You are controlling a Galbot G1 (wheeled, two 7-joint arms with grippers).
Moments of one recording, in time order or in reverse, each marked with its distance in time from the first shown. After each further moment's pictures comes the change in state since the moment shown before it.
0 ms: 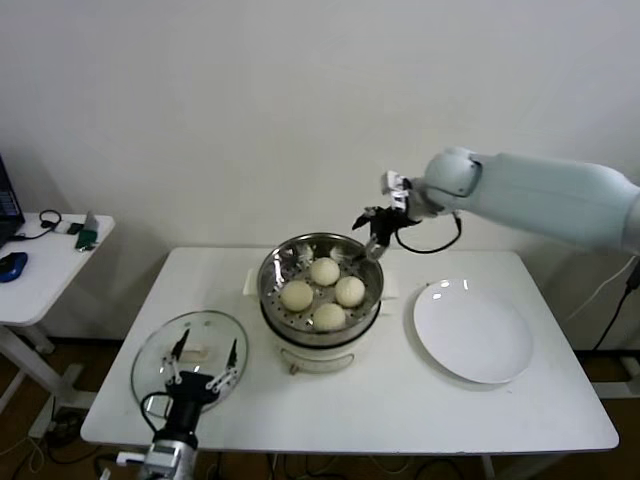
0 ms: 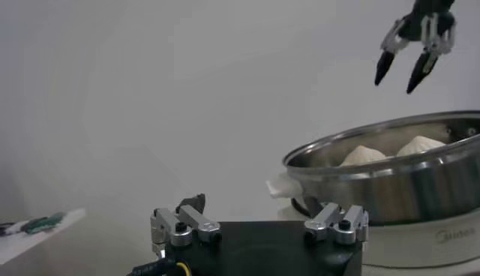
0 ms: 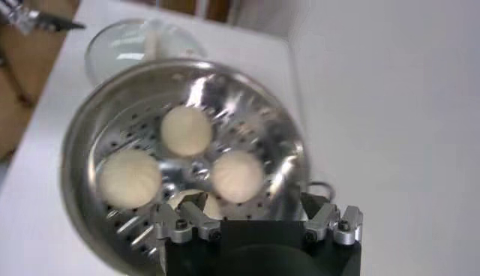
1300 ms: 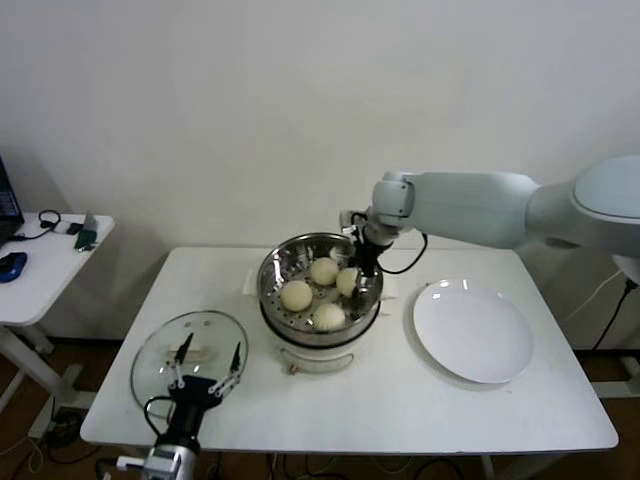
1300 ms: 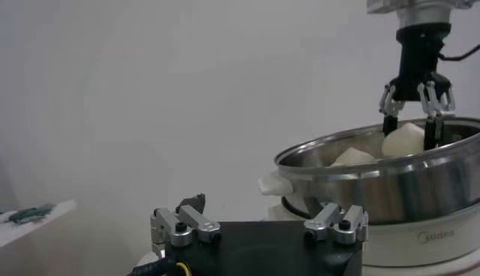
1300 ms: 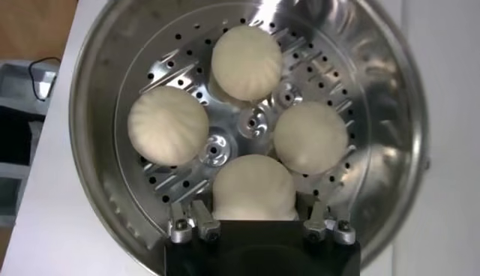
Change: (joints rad) left arm 0.018 -0.005 0.008 -0.007 -0.037 -0.002 0.019; right arm -0.033 0.350 -0.200 -0.201 -0.091 -0.147 -0.203
